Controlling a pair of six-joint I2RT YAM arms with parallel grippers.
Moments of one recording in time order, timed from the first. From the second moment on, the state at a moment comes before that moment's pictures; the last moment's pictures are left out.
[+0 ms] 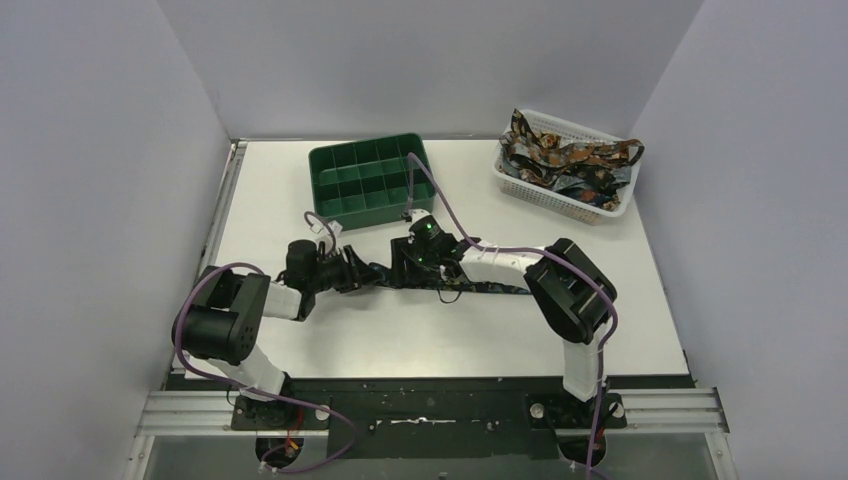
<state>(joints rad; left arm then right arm) -0.21 1.64 0.41 0.70 0.60 -0.65 0.80 1.93 1.18 -0.07 -0.10 0.52</state>
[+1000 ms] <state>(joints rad) -0.22 1.42 0.48 0.31 0.32 -0.69 0.65 1.84 1.06 -0.02 -0.27 0.24</state>
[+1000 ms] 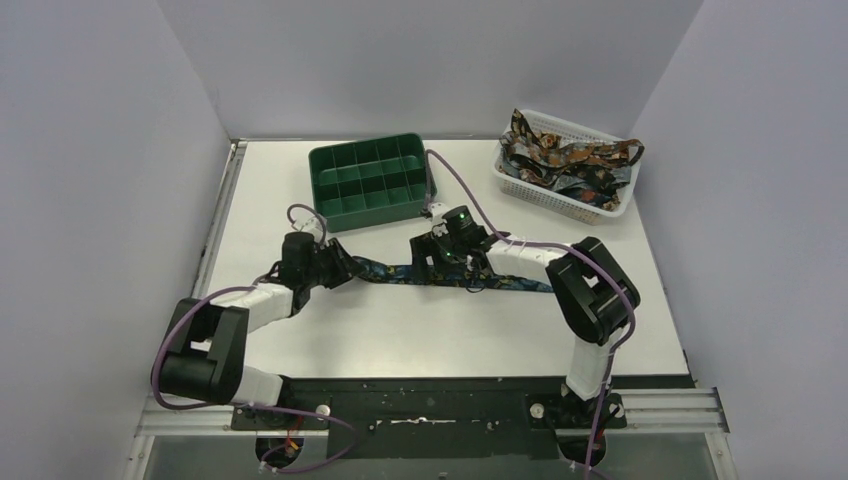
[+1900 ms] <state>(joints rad) -0.35 1.36 0.74 -0.18 0.05 -0.43 0.69 1.85 1.06 -0.02 -0.32 0.23</state>
